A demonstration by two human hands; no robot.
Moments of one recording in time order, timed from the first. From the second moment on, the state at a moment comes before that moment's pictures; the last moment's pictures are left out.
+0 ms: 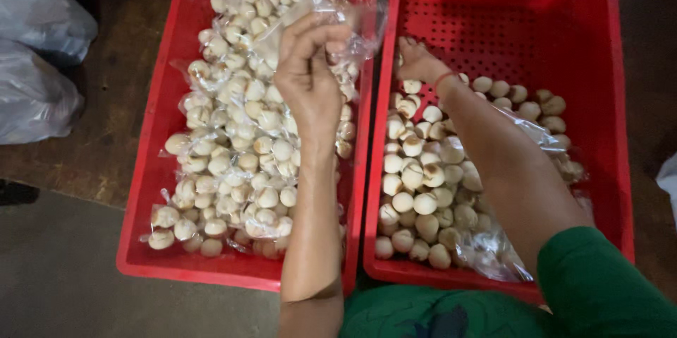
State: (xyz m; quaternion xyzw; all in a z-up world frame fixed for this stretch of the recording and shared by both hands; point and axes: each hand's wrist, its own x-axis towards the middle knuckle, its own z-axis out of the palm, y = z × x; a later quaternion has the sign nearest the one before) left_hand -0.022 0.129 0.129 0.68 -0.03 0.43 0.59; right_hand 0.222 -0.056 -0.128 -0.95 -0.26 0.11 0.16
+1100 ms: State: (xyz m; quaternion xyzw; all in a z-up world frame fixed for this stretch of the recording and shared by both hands) left_hand -0.024 0.012 0.068 0.89 -0.20 0.13 0.39; right_hand 0.007 -0.180 0.038 -0.47 -0.01 0.32 0.82
